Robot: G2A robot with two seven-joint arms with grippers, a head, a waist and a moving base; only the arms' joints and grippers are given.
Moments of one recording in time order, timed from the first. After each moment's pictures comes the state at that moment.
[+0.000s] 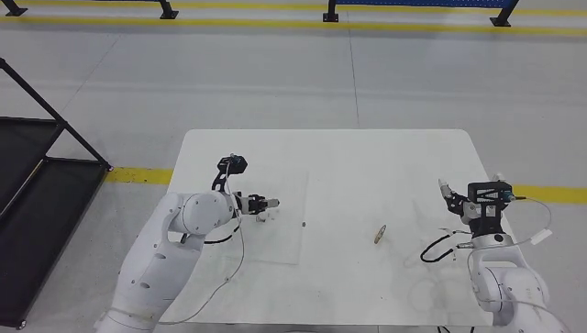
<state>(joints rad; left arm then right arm) 1.42 -1.18 -1.36 -1.77 0.76 0.19 -1.10 -1.73 -1.15 1.60 -1.80 -1.33 0.00 0.00</state>
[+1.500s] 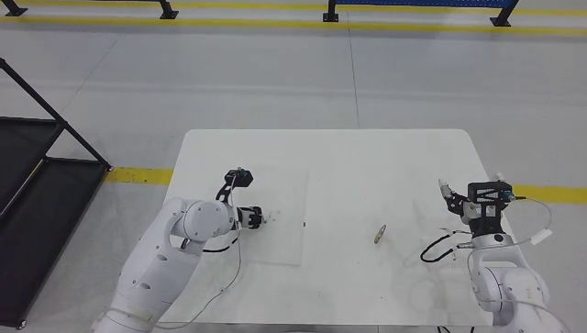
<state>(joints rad) 1.43 -1.15 -1.33 -1.73 0.73 0.12 -1.15 -1.73 -1.15 1.60 -1.80 -1.33 0.00 0.00</state>
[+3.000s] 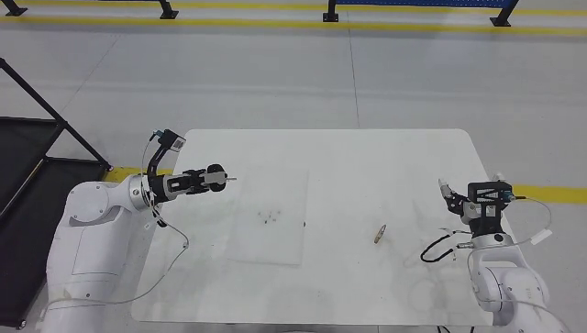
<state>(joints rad) 1.38 -1.07 -1.75 -1.47 -0.43 -0.38 -1.44 -1.73 -1.15 1.60 -1.80 -1.33 0.00 0.00</state>
